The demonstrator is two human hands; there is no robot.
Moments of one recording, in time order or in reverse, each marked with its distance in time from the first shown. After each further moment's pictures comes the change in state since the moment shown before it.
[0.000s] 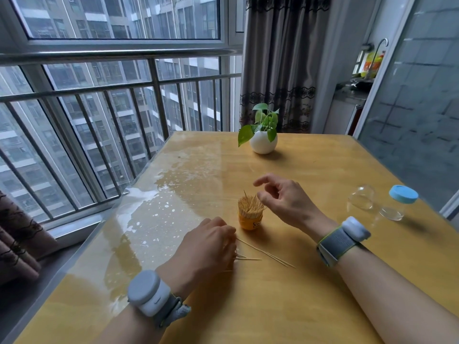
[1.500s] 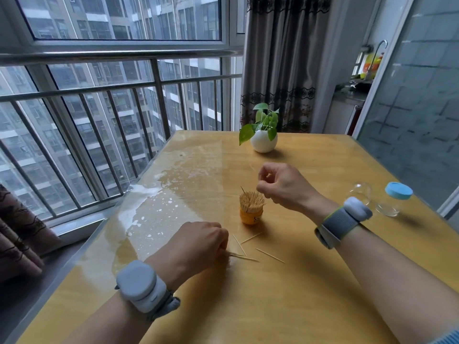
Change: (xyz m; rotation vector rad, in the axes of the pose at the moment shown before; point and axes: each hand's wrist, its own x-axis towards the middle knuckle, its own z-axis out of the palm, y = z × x) left_hand -0.016 -0.002 -0.024 0.218 -0.101 0.128; right_hand 0.007 -0.046 -0.018 -0.043 -0.112 0.198
